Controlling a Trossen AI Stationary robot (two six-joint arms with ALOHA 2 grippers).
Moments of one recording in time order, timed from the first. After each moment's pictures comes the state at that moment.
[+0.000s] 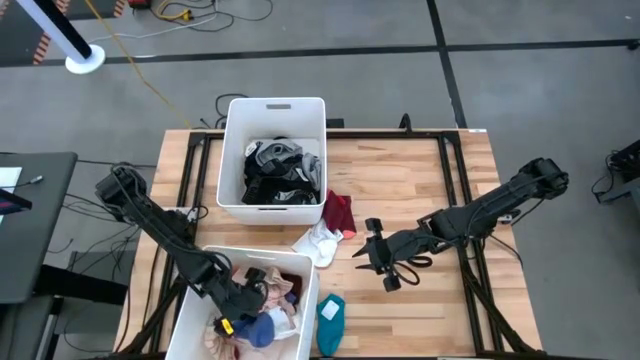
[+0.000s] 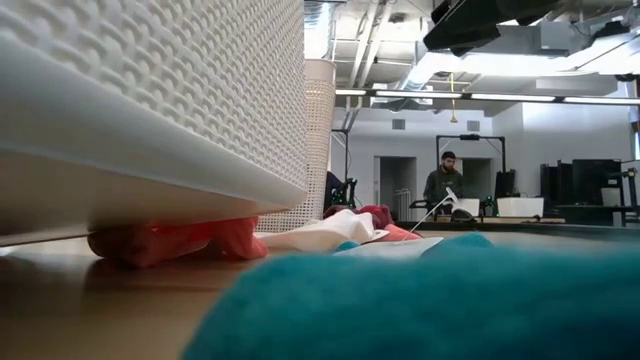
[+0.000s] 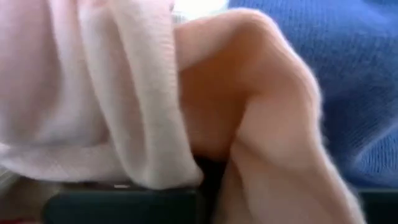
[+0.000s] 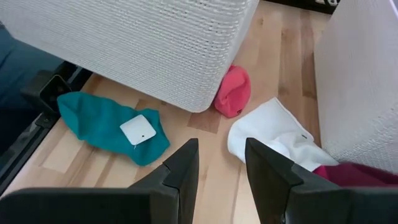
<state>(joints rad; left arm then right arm) -0.75 1.49 0.89 -0.31 -0.08 -0.33 0.41 1.33 0.89 -0.18 0.18 0.05</state>
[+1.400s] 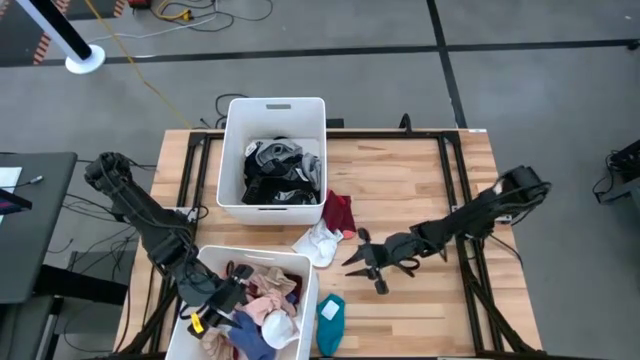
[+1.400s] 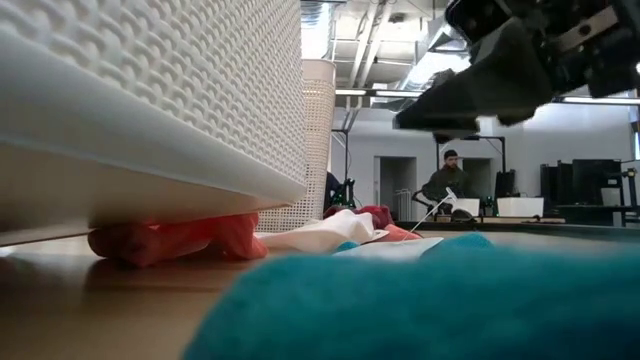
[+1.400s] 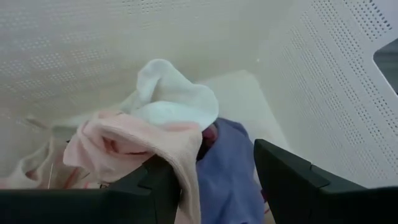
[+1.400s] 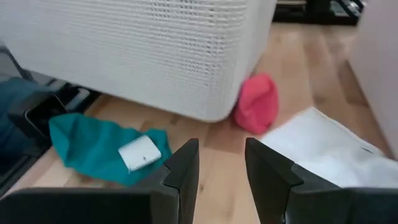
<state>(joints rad) -0.80 1.23 1.02 -0.39 -0.08 -0.27 0.36 1.58 0.56 0.68 0.08 0.10</state>
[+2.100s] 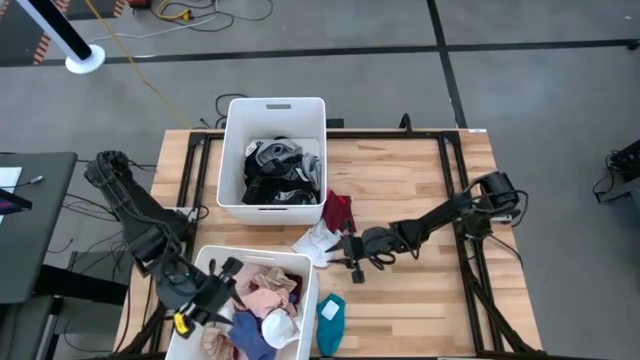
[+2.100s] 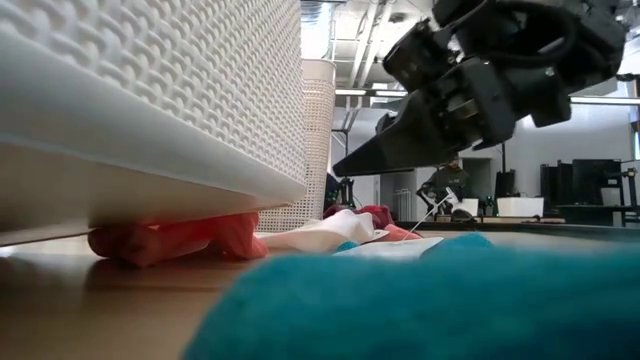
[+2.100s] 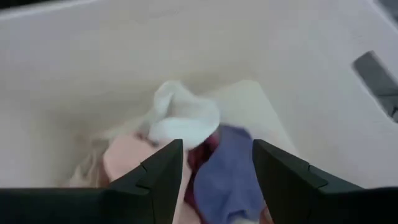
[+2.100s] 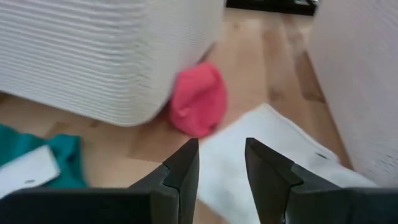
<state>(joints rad) -0.86 1.21 1.20 -0.60 -0.21 -0.21 0.24 1.79 0.68 0.71 0.10 0.01</state>
